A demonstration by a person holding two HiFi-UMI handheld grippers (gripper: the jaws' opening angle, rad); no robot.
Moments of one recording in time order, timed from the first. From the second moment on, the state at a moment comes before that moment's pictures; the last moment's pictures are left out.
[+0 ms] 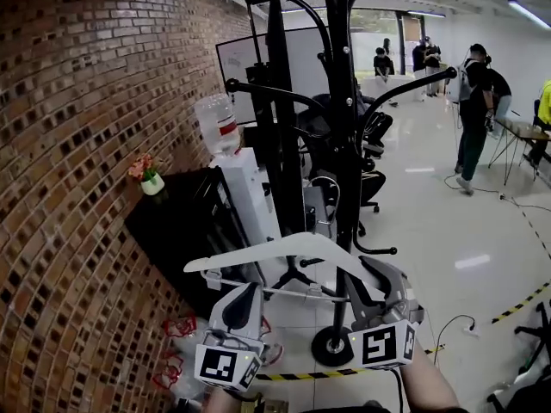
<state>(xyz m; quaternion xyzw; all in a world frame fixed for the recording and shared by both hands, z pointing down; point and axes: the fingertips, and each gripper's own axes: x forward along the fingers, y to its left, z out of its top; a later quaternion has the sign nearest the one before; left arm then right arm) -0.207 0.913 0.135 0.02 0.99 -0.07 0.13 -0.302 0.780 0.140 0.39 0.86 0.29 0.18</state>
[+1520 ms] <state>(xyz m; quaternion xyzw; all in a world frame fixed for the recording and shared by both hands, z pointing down) -0.286 0.923 0.063 -0.11 0.97 -0.05 0.19 -0.378 0.818 0.012 0.21 0.91 0.32 0.17</state>
